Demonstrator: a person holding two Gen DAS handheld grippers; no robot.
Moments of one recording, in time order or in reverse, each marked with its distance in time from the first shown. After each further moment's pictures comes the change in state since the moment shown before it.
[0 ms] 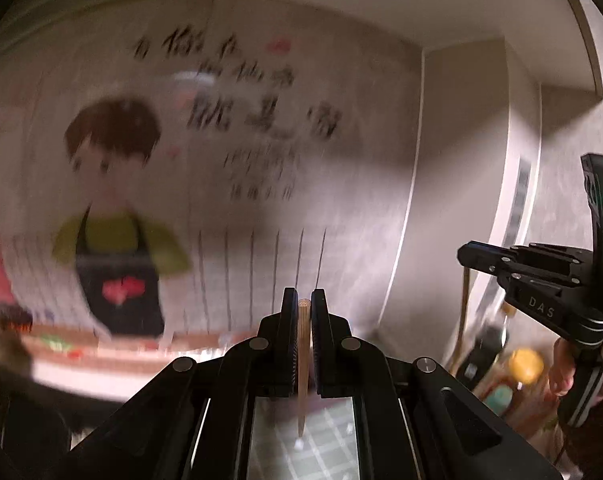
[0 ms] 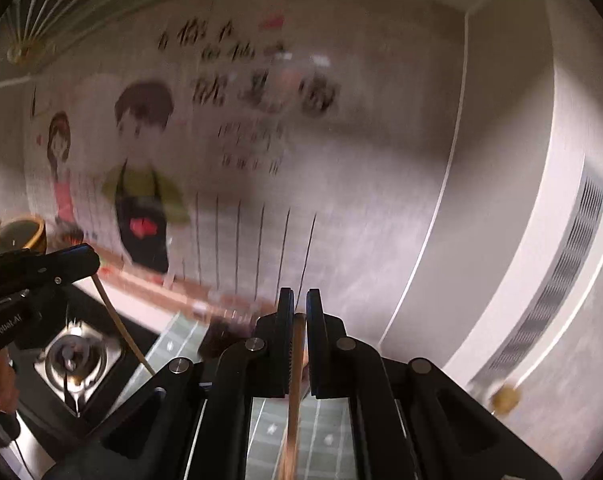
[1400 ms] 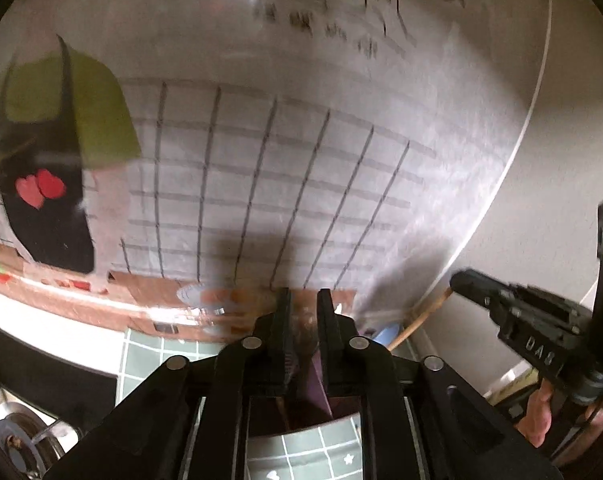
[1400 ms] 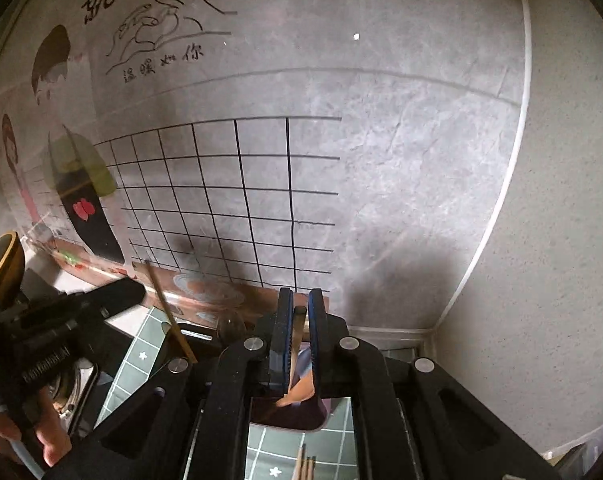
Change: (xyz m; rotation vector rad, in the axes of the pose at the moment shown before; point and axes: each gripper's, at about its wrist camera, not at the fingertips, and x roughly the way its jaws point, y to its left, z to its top) left arm 0.195 0.032 -0.067 -0.243 0.231 0.048; right arm 0.198 -0.035 -0.039 0.138 0.208 0.110
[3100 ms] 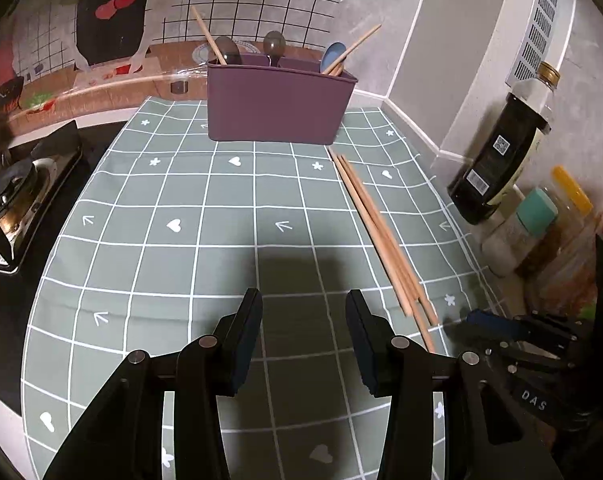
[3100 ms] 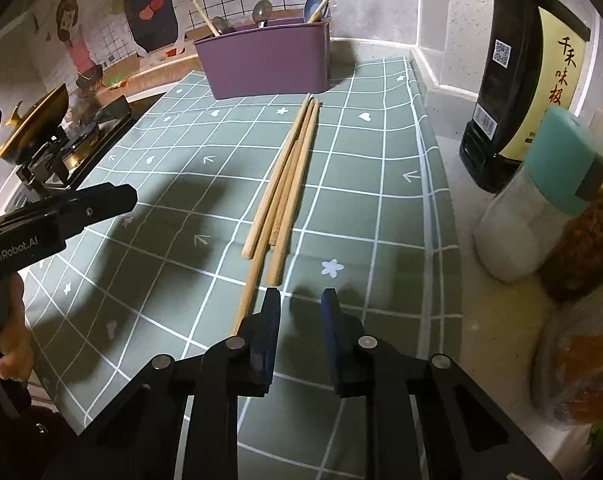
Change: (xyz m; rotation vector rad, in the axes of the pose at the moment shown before) left arm -0.103 -0.064 -0.295 0.038 0.275 0.113; right arm -0.107 -0.027 -0.337 -0.002 0.325 0.120
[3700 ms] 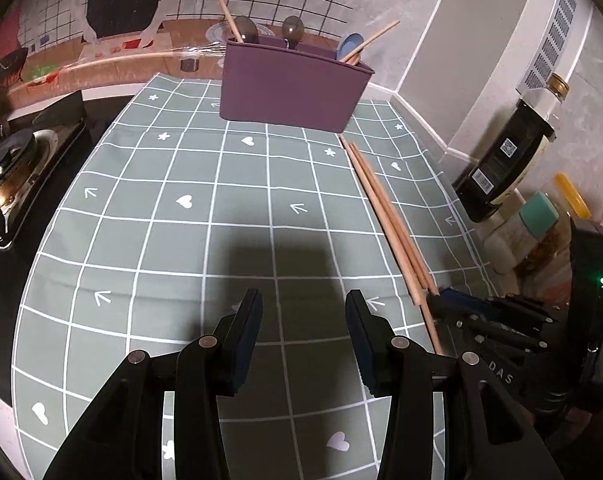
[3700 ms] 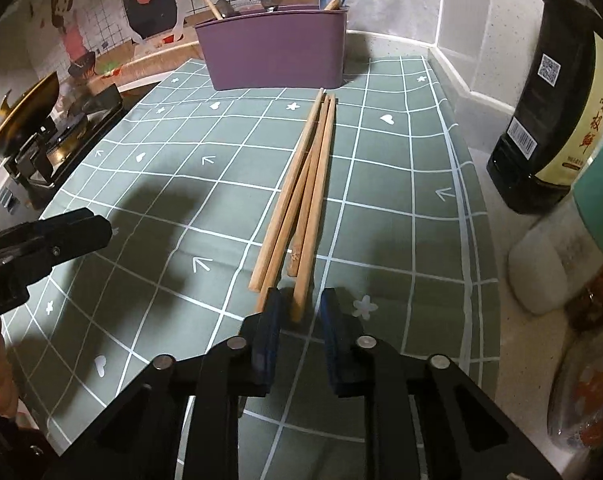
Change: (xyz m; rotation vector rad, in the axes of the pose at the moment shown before) left arm 0.003 0.021 -0.007 -0.057 0.035 -0.052; right arm 0.031 0.021 0.017 -0.033 0.025 -0.040
